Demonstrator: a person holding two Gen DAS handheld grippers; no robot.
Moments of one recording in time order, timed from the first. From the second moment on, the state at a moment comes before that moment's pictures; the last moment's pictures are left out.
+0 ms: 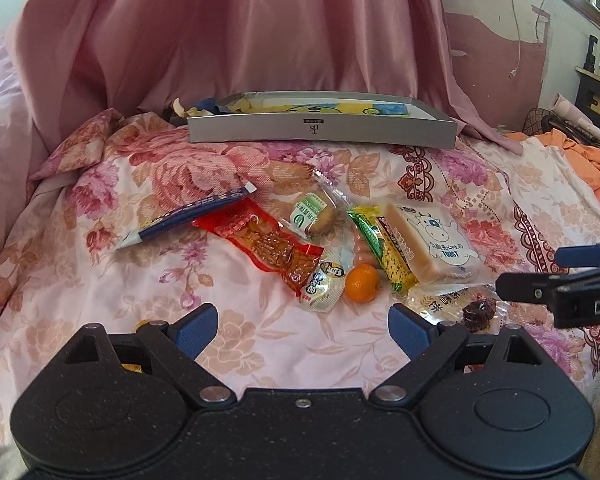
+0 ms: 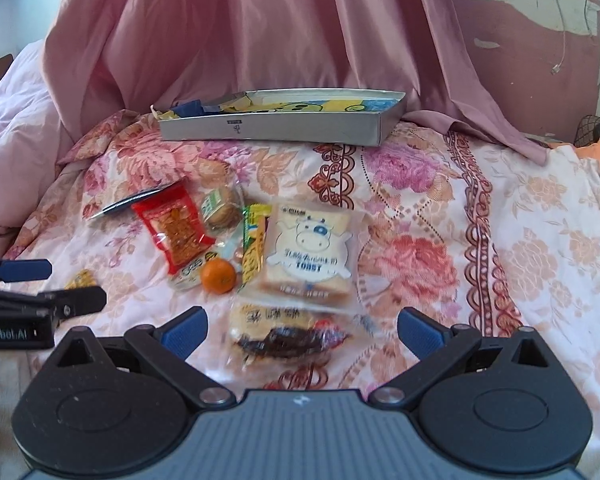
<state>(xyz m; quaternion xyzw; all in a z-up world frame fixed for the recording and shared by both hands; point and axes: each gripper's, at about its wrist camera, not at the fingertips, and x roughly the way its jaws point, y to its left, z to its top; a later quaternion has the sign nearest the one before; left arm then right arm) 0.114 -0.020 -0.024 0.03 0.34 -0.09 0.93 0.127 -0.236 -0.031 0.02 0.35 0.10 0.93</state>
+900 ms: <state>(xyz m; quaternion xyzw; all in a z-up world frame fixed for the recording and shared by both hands) 0.200 -0.076 -0.088 0.14 0.33 -0.23 0.90 0.230 -0.253 -0.078 0.06 0.35 0.15 0.92</state>
